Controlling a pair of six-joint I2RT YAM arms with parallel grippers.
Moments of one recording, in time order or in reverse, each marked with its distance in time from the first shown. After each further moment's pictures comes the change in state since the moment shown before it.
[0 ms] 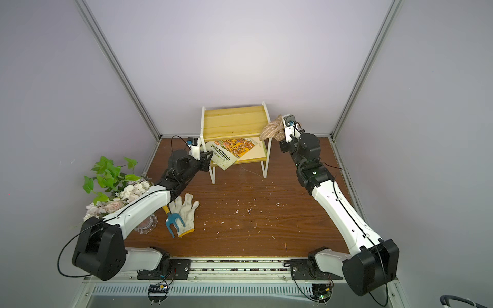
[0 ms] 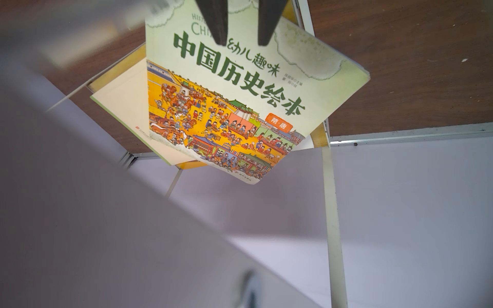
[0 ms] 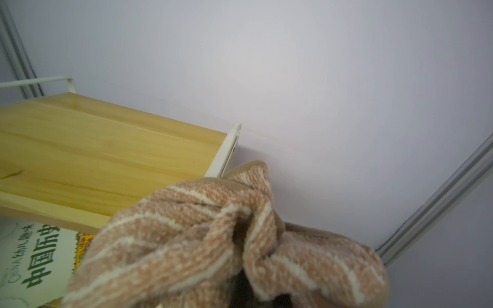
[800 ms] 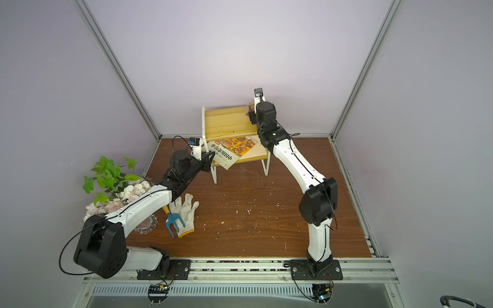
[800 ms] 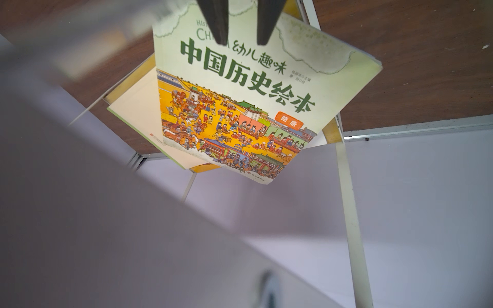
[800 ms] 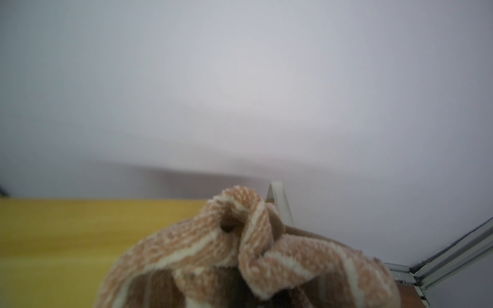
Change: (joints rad) left arm 0.000 0.019 0.001 0.032 0.027 0.009; right arm 0.122 0.870 1.058 -0.240 0.363 0.159
